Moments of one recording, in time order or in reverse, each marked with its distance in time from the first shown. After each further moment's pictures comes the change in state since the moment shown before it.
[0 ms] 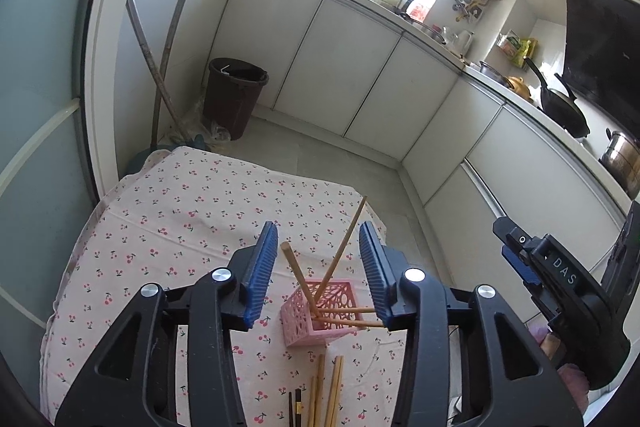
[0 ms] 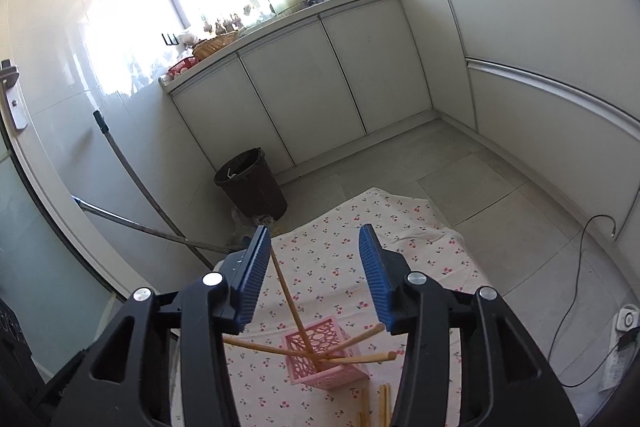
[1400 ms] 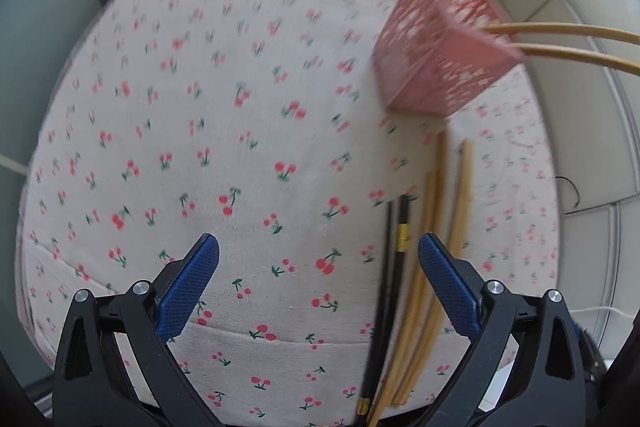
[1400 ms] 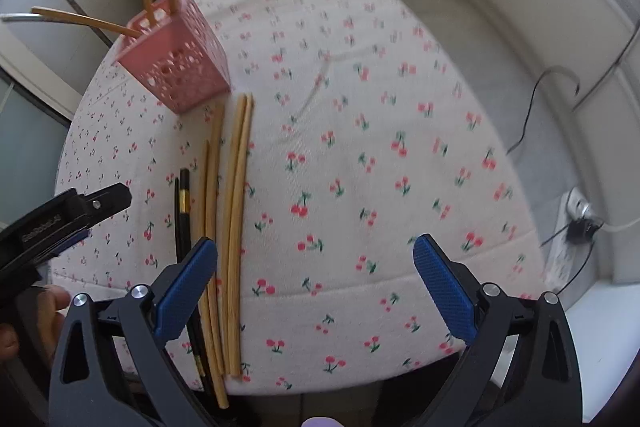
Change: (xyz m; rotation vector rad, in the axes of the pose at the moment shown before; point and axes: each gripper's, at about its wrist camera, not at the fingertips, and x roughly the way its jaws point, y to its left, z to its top) left arm 0.106 0.055 -0.176 0.001 0.648 0.299; right arm 0.016 -0.110 -0.200 -0.059 0.692 -0.229
